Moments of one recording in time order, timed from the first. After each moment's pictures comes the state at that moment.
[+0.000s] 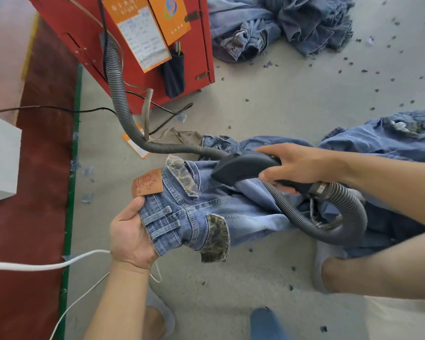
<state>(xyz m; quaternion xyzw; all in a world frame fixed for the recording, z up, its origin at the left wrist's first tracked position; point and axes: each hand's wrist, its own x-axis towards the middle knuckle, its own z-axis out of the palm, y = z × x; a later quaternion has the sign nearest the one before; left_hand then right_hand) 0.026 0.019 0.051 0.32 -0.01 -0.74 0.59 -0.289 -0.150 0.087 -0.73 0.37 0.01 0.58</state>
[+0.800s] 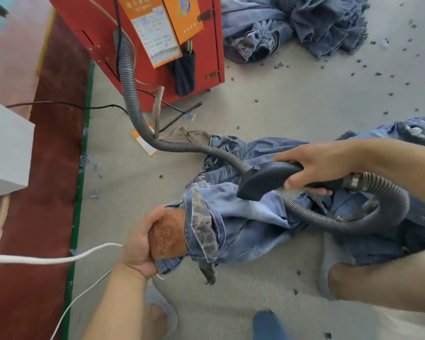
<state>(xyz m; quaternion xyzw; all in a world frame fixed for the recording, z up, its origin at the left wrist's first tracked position) 0.036 0.042 0.023 0.52 -0.04 -0.70 0.49 -0.299 -0.170 0.104 -0.75 0.35 0.18 0.54</state>
